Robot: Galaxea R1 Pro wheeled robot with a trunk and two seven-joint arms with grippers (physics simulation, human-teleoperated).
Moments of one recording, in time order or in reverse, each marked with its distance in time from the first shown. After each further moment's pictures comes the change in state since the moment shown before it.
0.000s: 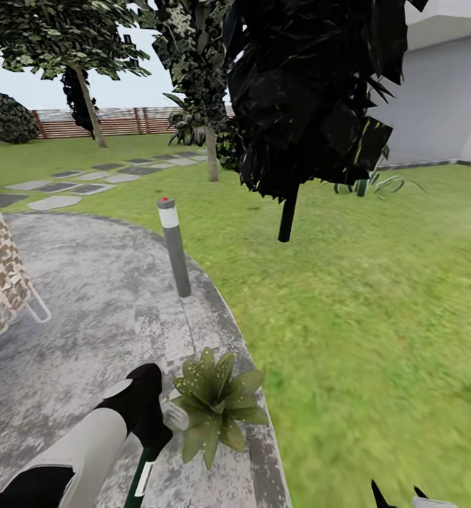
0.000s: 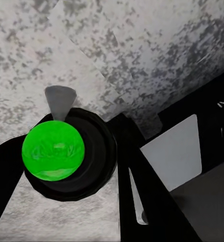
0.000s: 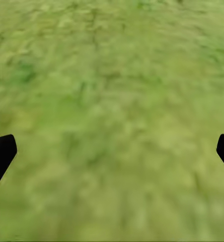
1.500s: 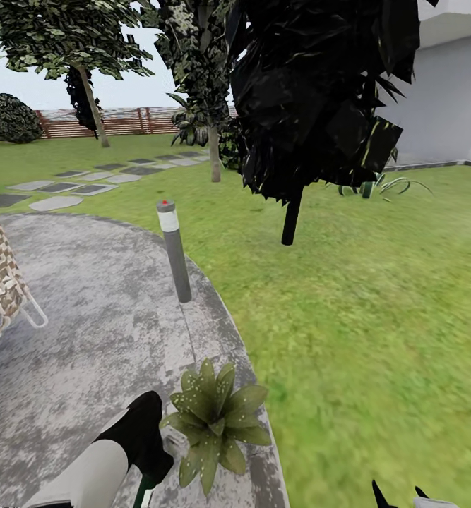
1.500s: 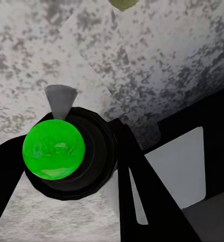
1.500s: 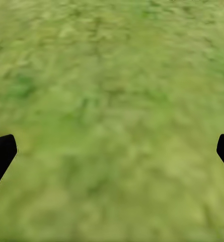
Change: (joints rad) left arm 0.116 -0.041 0.130 -0.010 0.092 -0.011 0.271; right arm 0.000 -0.002 0.000 -0.002 0.002 0.000 0.001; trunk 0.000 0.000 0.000
